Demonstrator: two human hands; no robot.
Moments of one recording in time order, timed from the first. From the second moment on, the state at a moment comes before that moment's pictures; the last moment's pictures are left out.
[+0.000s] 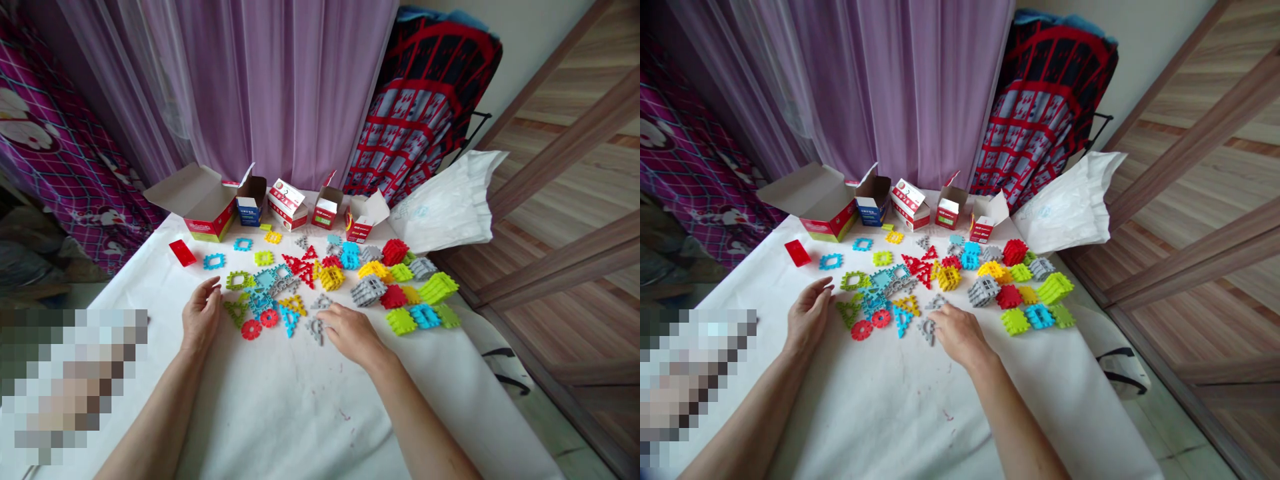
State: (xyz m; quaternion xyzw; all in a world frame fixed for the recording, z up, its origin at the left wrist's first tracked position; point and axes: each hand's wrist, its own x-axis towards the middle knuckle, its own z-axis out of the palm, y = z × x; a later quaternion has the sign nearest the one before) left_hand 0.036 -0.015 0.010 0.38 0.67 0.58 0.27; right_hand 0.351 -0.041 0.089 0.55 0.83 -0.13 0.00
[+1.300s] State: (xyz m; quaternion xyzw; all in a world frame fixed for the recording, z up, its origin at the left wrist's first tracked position) left_hand 0.032 -0.013 0.002 0.39 0.67 0.58 0.27; right_hand 0.352 0.002 0.072 0.56 0.83 -0.03 0.05
